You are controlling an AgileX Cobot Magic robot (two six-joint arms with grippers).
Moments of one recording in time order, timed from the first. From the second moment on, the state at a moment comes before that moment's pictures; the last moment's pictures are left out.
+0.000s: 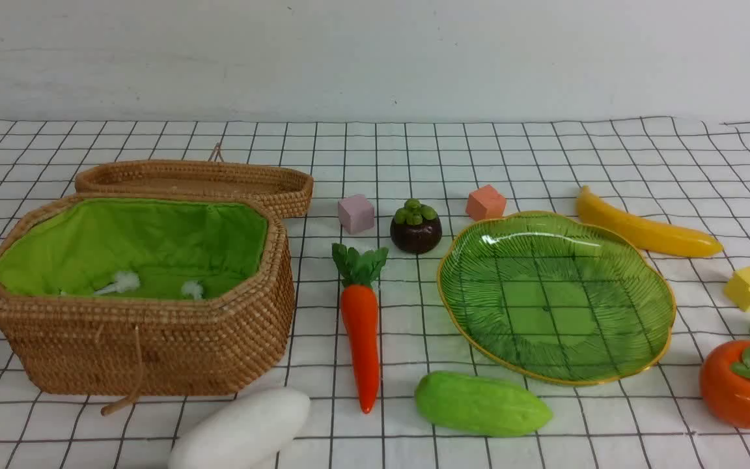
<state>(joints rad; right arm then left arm) 0.00 -0.01 0.01 0.24 0.41 -0.10 -0.02 -0.01 0.03 -0.07 0.38 -0.19</state>
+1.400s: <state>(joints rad) 0.02 -0.01 0.01 0.24 0.40 -0.10 -0.02 0.14 -0.24 -0.49 0.29 -0.32</state>
